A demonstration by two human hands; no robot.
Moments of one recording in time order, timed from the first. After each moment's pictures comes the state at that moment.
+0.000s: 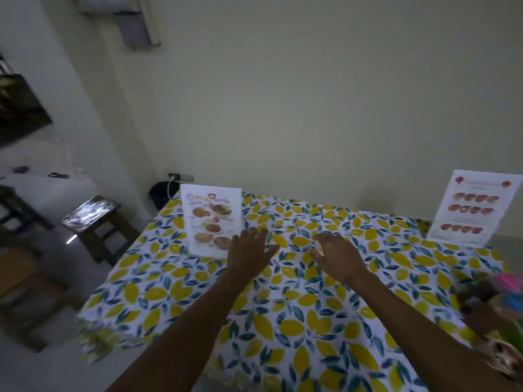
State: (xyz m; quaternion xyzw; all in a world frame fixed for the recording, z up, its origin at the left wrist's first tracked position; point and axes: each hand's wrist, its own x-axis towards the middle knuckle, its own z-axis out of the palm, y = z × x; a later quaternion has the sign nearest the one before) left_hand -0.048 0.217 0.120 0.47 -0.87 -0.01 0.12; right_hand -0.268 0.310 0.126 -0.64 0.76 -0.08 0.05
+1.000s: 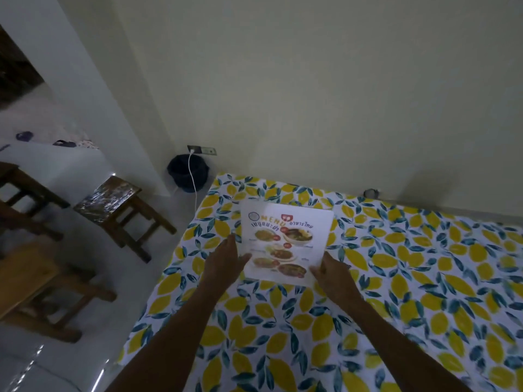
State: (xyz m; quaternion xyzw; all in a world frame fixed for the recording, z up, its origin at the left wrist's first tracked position) left_hand 0.146 -0.041 0.023 0.60 -0.77 -0.22 0.03; right_hand -0.103 0.082 0.010 -0.50 0.79 -0.23 0.27
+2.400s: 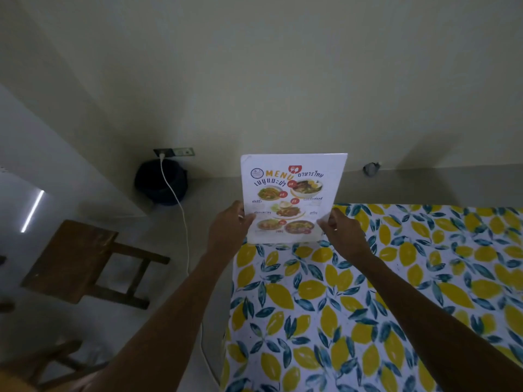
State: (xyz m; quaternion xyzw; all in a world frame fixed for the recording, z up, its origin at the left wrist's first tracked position) left_hand 0.182 -0.415 0.004 0.48 -0.81 -0.32 0.12; right_hand -0.048 -0.251 -0.009 -0.41 0.86 -0.25 0.18
